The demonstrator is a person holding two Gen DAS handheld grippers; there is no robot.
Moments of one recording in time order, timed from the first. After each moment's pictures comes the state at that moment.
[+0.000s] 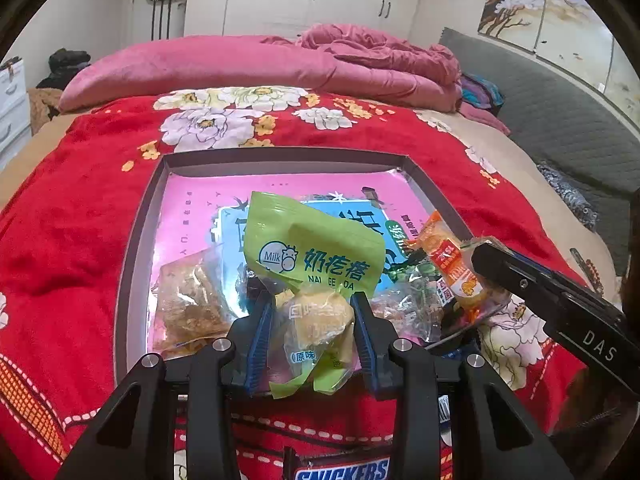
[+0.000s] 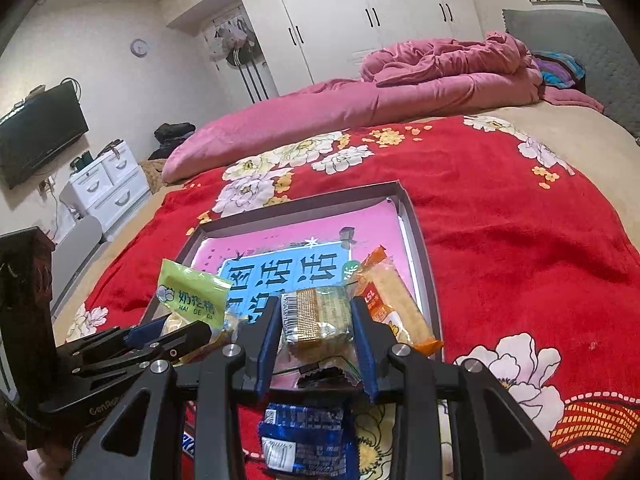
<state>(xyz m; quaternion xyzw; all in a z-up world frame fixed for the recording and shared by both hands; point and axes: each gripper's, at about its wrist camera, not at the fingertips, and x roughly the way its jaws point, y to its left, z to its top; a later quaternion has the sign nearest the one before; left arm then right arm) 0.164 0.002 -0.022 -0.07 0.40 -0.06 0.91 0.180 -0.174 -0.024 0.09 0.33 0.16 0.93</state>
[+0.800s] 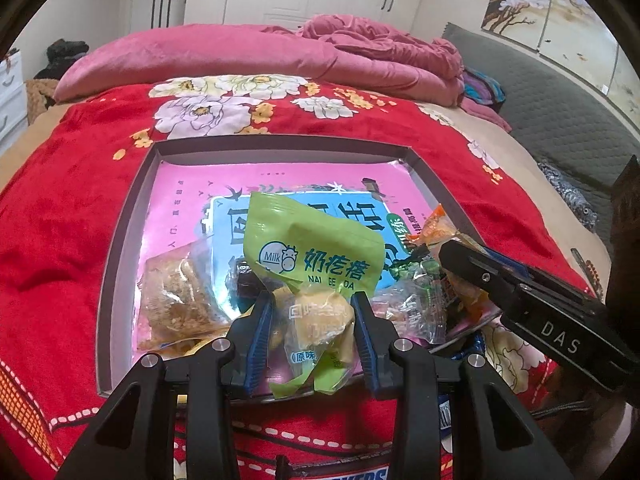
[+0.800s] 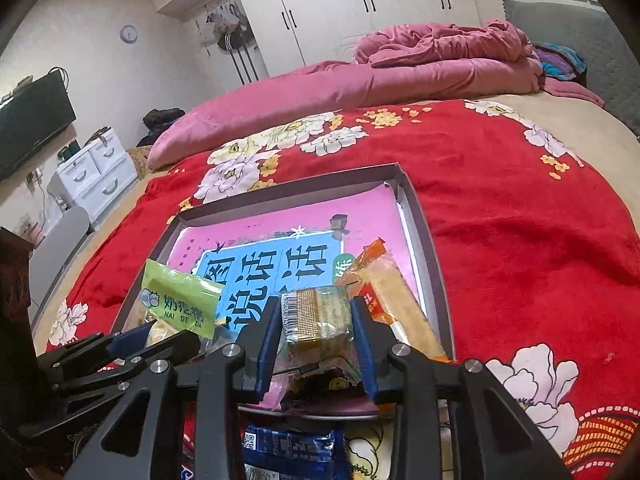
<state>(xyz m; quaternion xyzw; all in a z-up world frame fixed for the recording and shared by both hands) 0.173 0.000 -0.032 -0.08 0.41 -0.07 0.90 0.207 -0.163 -0.043 0.08 0.36 0.15 0.92</state>
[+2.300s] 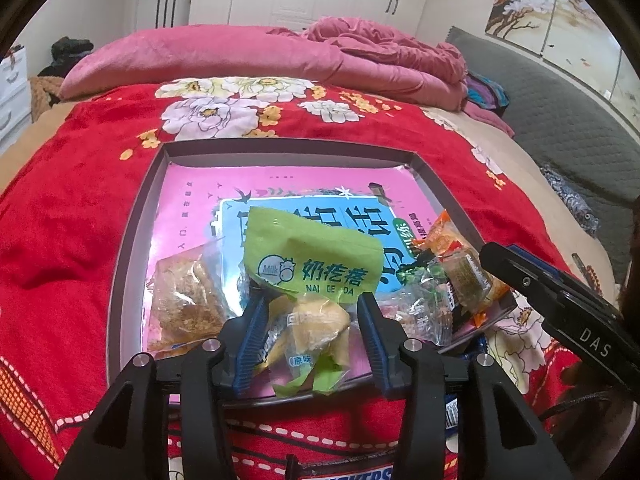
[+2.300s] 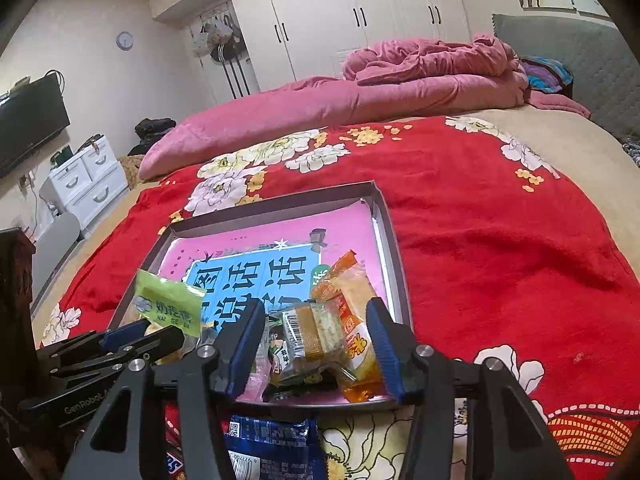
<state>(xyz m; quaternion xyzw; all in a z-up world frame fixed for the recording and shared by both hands) 0.171 0.004 -0.029 -0.08 0.41 -0.06 0.91 0.191 -0.180 -0.030 0.07 0.33 0.13 0.93</state>
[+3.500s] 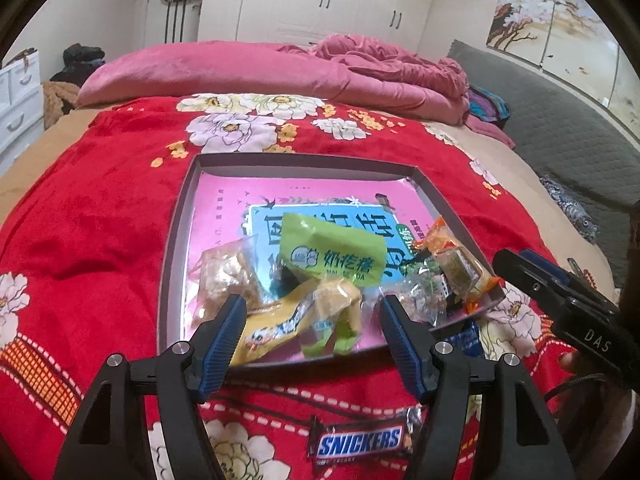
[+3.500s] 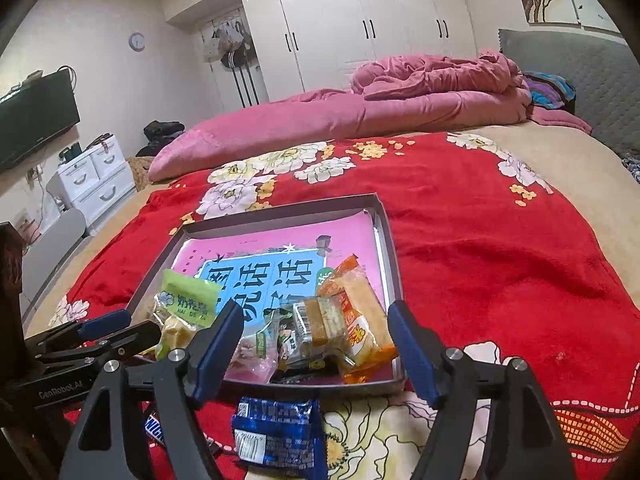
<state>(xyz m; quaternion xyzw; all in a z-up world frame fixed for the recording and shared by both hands) 0.134 0.023 -0.009 -0.09 0.39 -0.05 0.92 0.167 -0.183 -0.017 0.06 0.31 0.14 0.94</state>
